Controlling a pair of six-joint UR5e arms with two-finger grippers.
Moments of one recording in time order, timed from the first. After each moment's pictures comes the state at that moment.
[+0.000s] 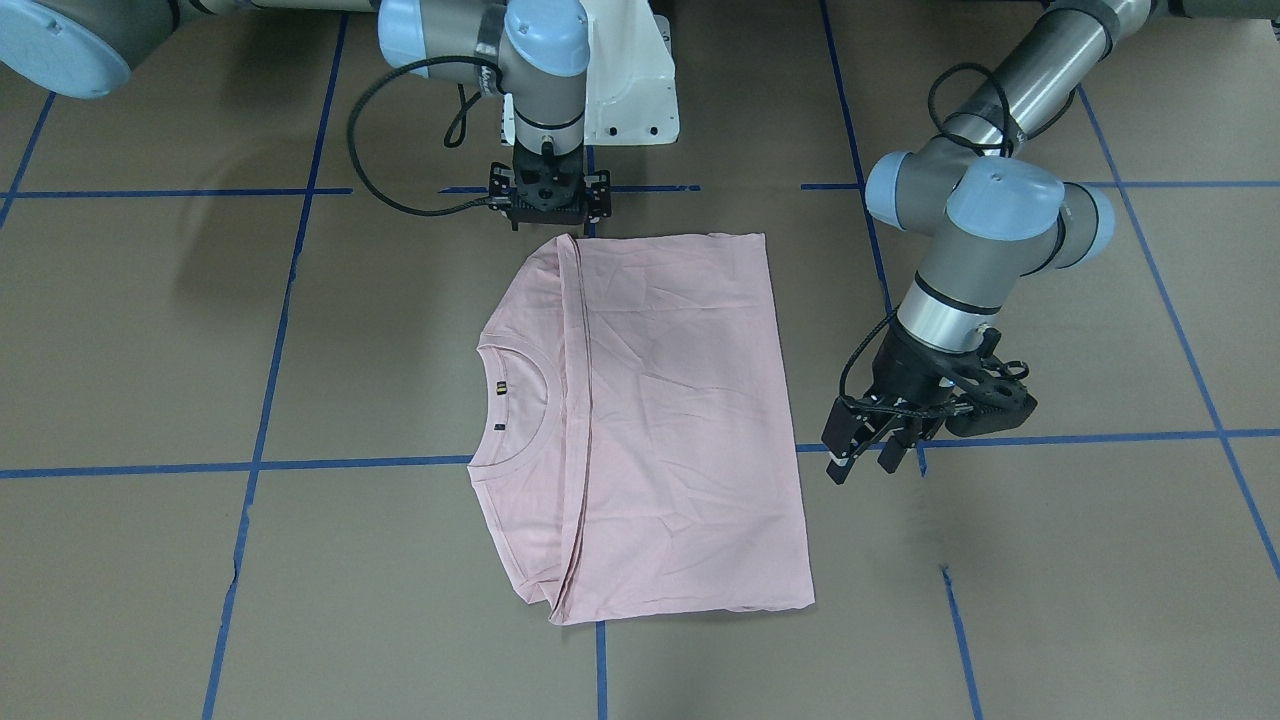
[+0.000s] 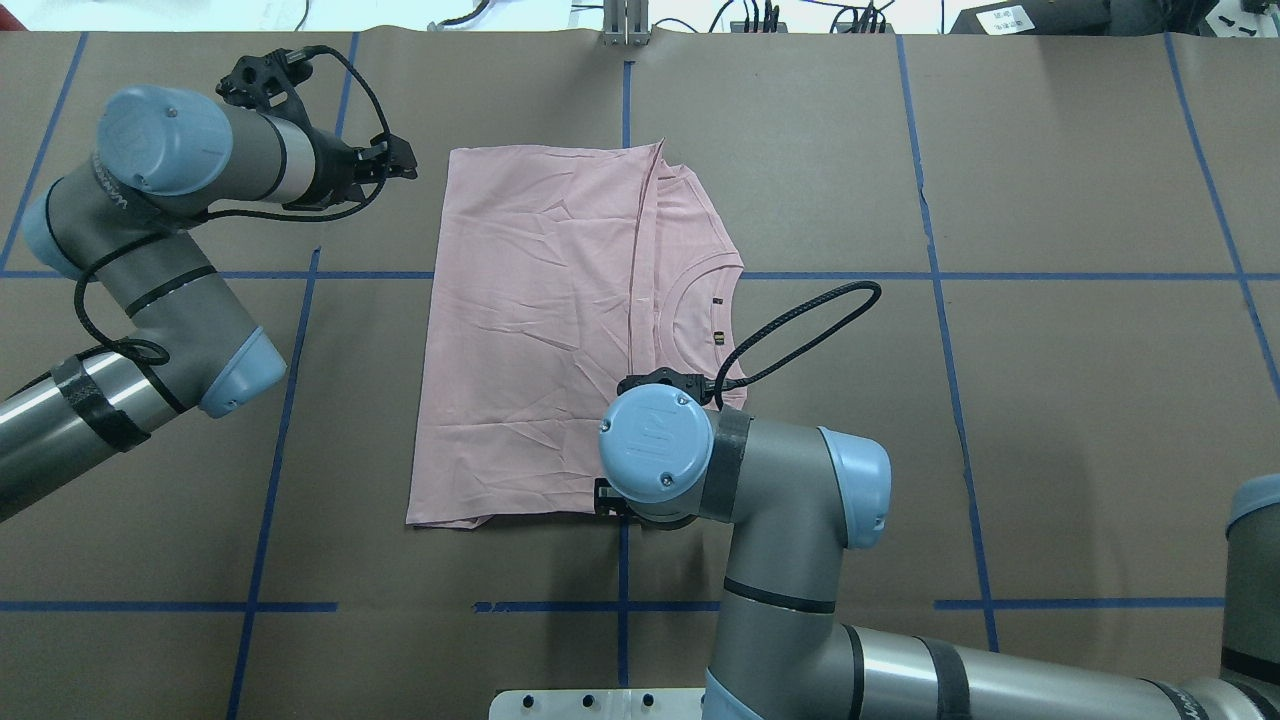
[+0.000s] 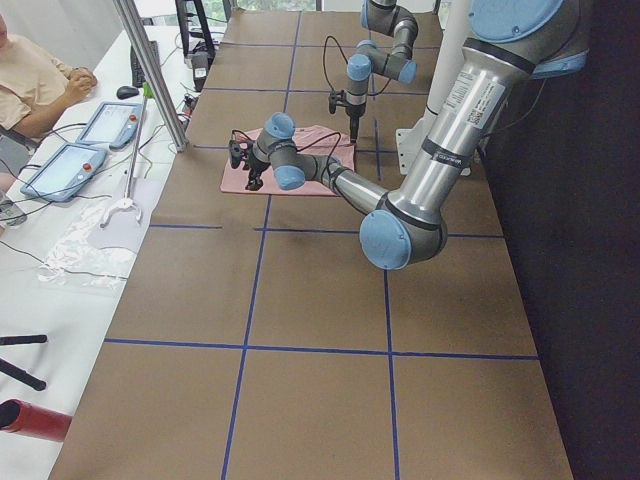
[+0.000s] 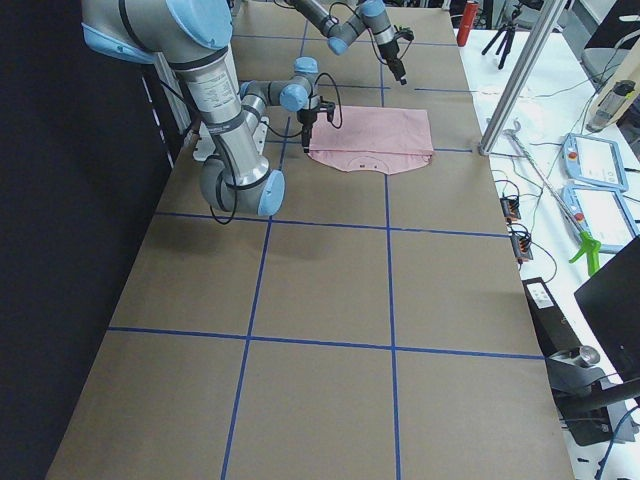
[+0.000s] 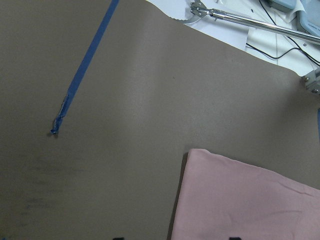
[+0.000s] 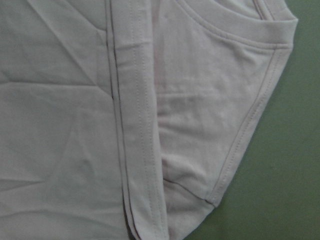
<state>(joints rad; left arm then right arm) -0.83 -2.07 -1.46 -2.27 -1.78 -1.42 0.30 -0.87 1.69 -1.74 1.75 1.35</state>
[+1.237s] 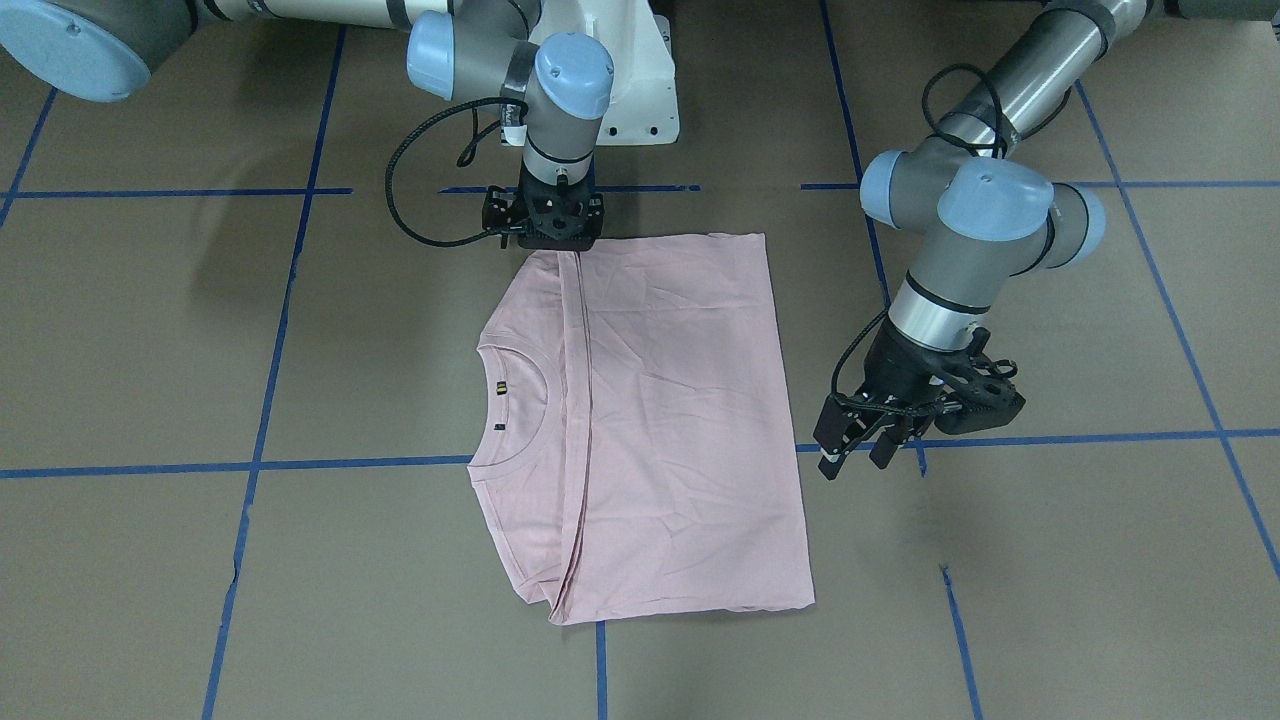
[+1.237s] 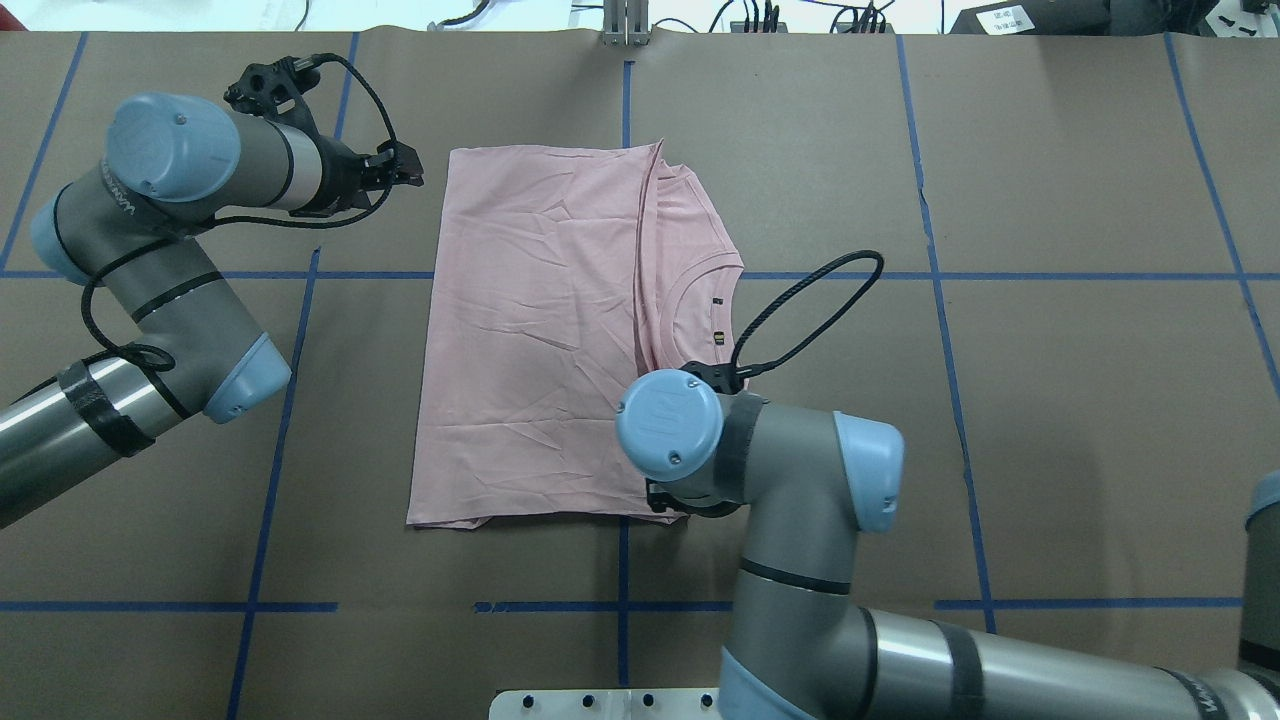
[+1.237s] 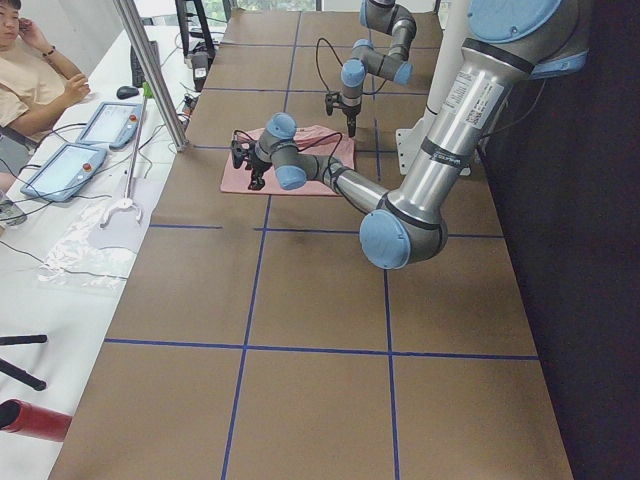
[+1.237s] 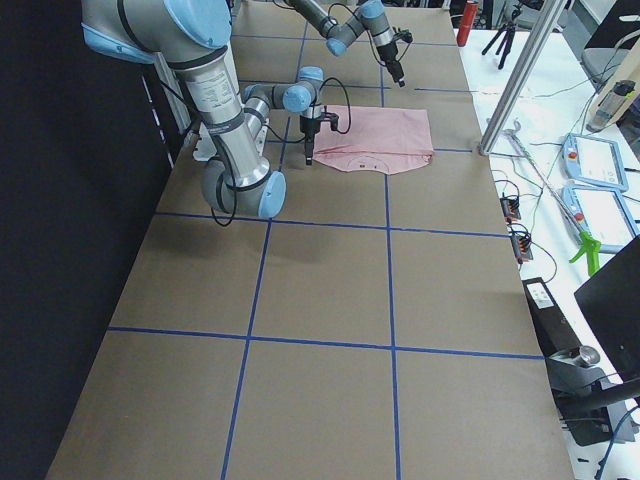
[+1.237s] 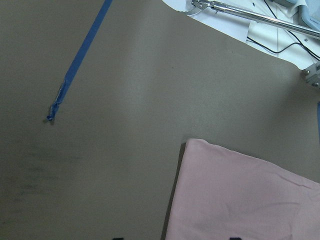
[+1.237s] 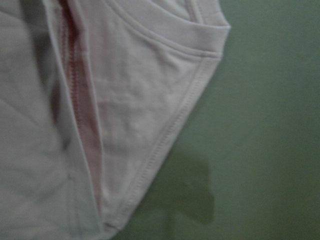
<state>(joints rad) -0.82 -2.07 -1.46 -2.27 -1.78 -1.42 0.33 -0.94 1.76 -1.94 1.75 1.21</state>
